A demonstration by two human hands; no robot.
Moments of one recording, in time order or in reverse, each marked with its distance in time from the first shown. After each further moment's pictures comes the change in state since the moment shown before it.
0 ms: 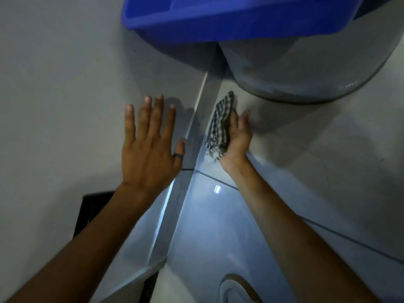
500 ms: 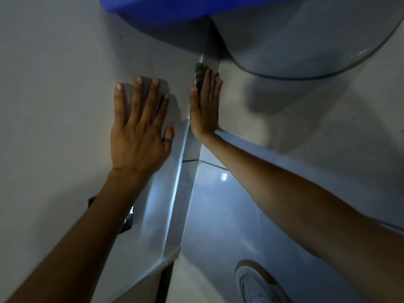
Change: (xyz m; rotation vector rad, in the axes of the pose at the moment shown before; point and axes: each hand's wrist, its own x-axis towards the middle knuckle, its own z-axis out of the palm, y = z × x) left_hand 0.019 -0.030 0.013 0.324 0.025 0.144; right_hand 0.047 0.059 0.042 -1.042 0.021 -0.493
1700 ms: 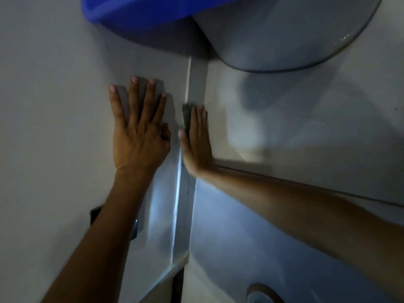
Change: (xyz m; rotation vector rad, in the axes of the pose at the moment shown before) left_hand 0.015 0.007 0.017 0.008 0.097 0.019; right_hand -0.074 0.053 0.016 -0.190 -0.016 -0.164
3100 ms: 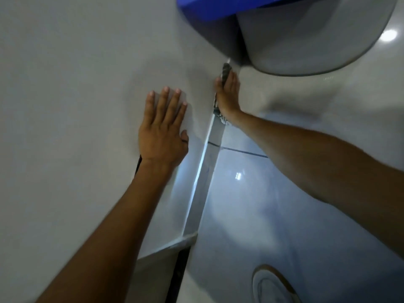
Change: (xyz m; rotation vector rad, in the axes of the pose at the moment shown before) left_hand -0.106 -0.015 -0.020 -0.010 -0.098 -0.107; right_hand 0.083 -0.047 -0.035 0.101 -0.104 0.182
